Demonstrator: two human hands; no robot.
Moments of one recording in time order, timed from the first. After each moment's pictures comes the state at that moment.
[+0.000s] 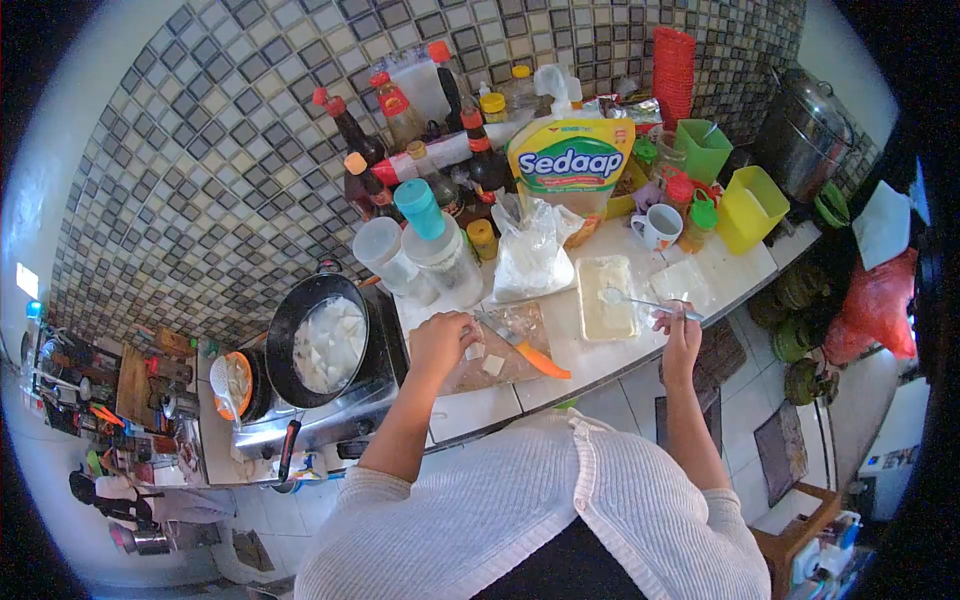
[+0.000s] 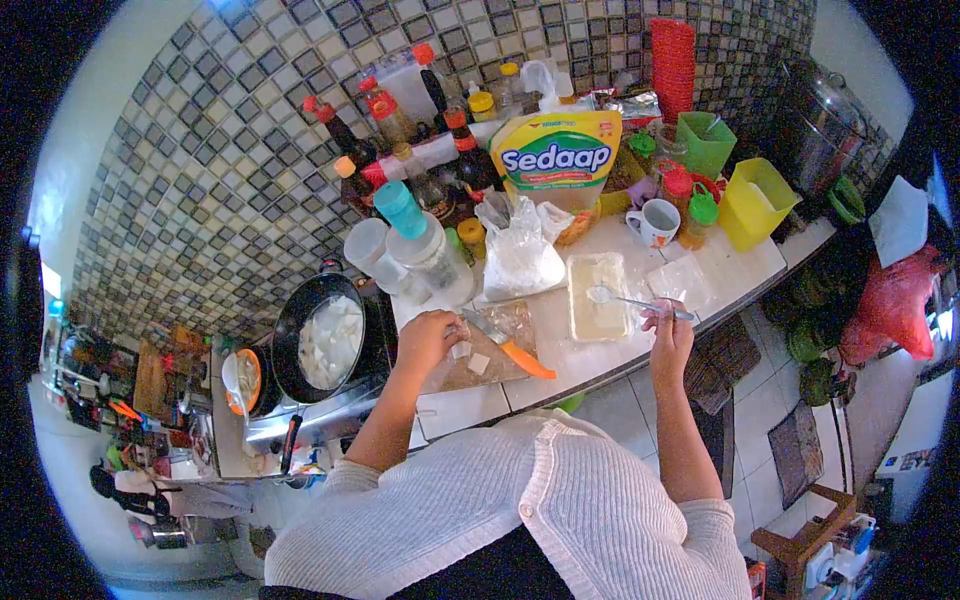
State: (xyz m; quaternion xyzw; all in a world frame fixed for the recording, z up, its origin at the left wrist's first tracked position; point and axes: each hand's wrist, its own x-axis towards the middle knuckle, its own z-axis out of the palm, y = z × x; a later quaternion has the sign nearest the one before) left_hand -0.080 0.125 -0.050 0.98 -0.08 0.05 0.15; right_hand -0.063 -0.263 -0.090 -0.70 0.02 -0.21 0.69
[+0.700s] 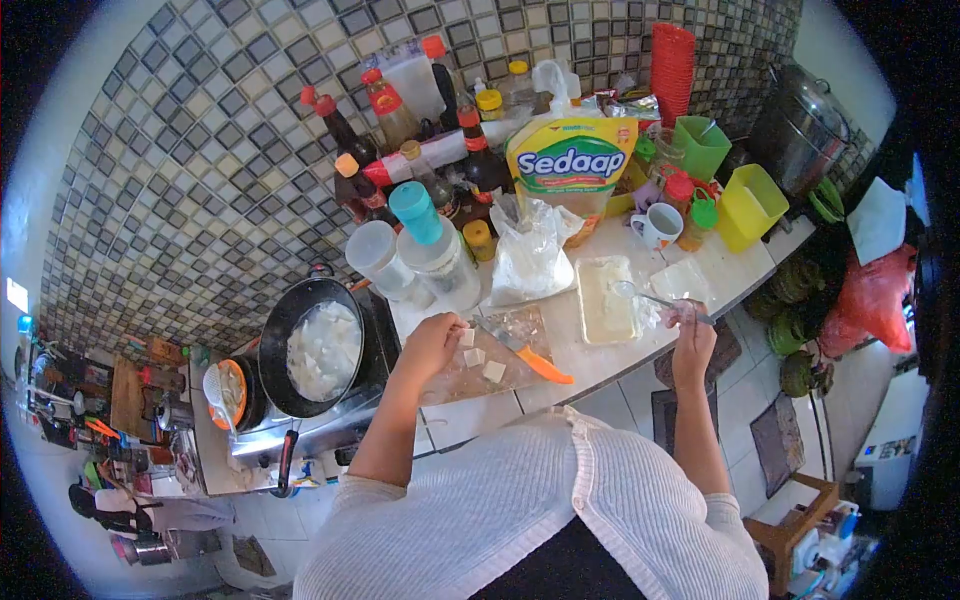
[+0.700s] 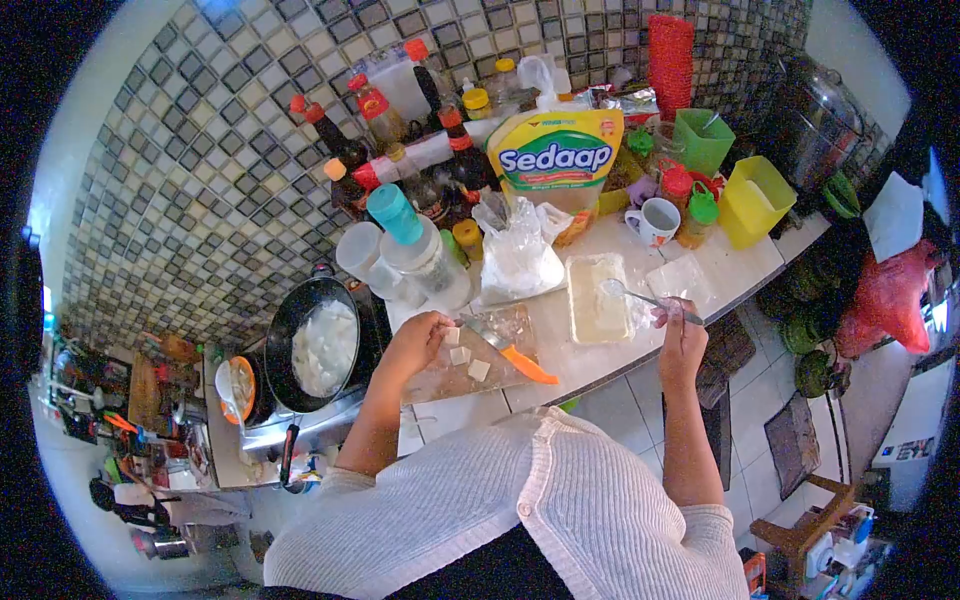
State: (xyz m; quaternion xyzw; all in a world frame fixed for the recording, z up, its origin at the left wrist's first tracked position) left_hand -0.065 0.154 -0.049 0.94 -0.11 -0.02 0.33; right_hand -0.070 -0.259 -0.048 -0.76 0.01 -0.26 0.59
